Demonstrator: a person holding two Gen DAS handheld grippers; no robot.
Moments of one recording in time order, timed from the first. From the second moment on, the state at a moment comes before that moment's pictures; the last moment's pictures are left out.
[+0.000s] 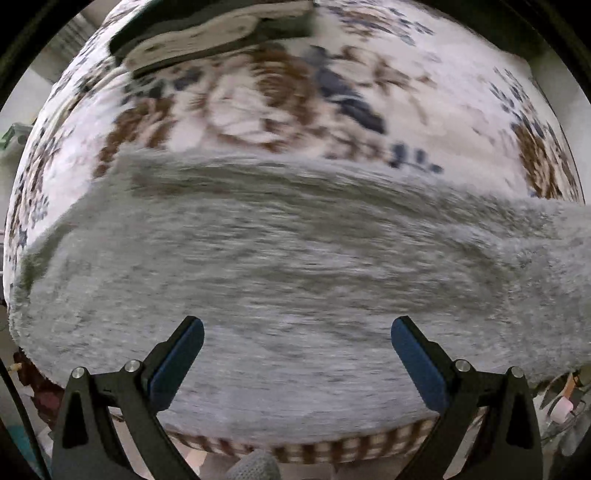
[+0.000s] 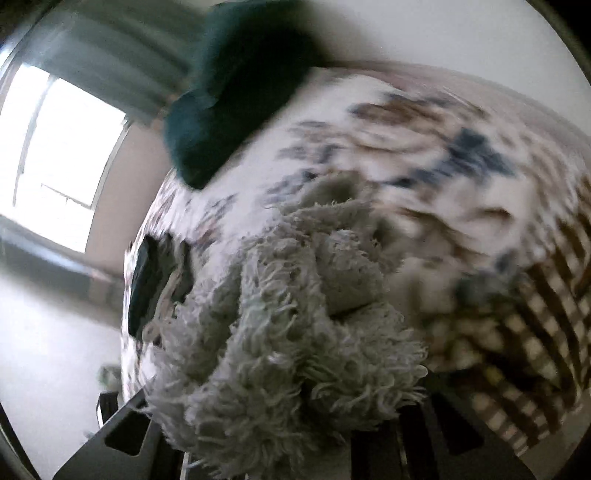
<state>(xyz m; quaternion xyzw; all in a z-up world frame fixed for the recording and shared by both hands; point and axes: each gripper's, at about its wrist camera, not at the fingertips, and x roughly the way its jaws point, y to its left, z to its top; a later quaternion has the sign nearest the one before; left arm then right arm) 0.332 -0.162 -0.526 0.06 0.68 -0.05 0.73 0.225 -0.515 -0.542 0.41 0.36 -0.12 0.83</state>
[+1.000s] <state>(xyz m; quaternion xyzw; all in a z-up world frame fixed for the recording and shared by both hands) 0.358 0.079 -0.523 -0.17 0.68 -0.10 0.70 0.290 -0.163 -0.577 0.22 0.60 0.07 0.77</state>
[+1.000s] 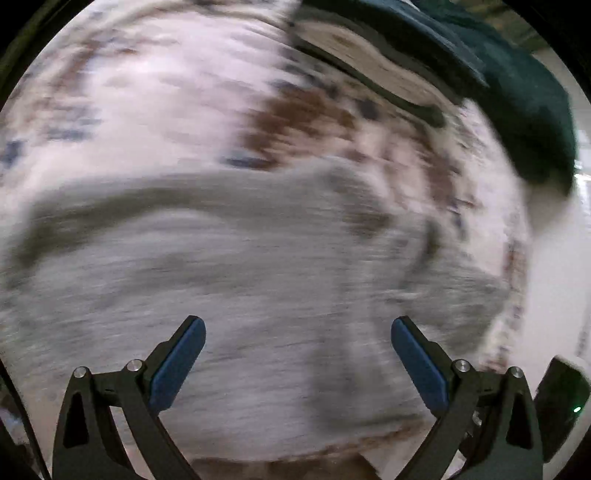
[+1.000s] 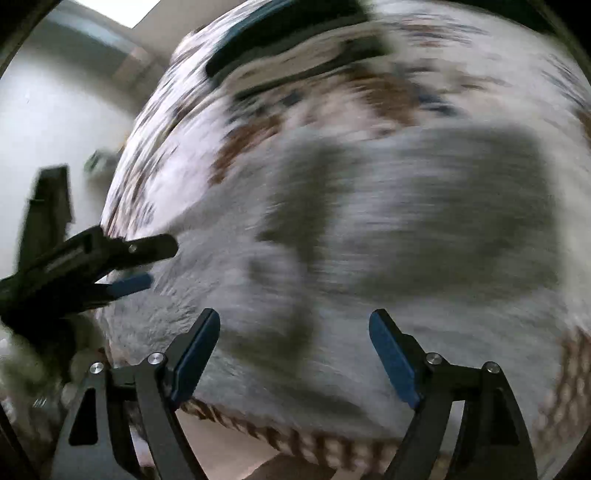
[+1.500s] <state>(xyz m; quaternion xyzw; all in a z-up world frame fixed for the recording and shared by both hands) 0.332 0.016 -0.528 -0.14 0.69 -0.14 0.70 0.252 -0.308 -0.610 0.31 0.61 -0.08 0.73</state>
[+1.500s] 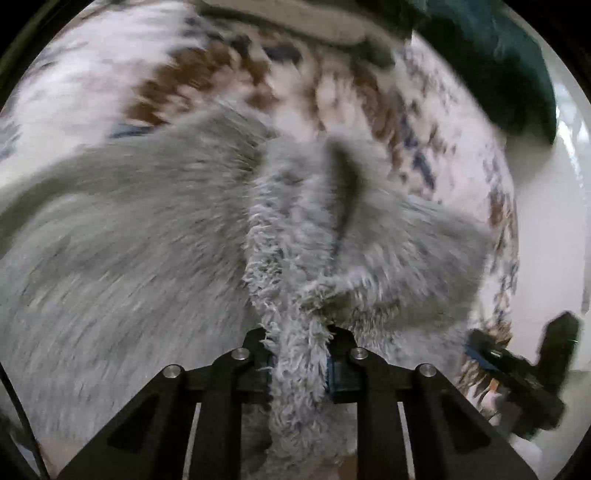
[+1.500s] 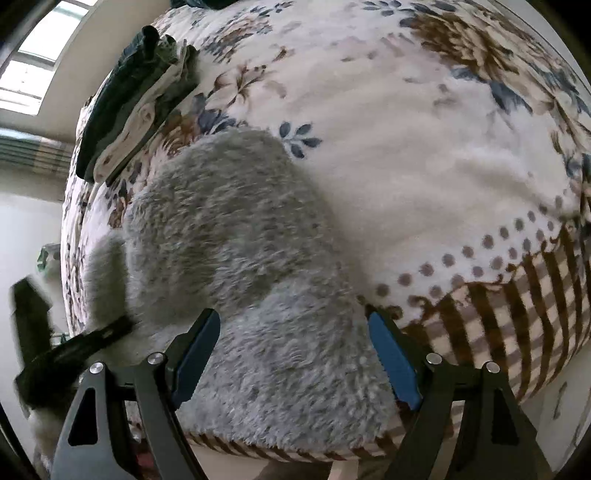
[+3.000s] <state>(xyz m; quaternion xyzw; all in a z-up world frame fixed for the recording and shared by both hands) 0.188 0.258 -0.503 -0.37 0.52 0.17 0.75 0.319 -0.159 -0.609 0.13 0.70 -0.03 0.71</state>
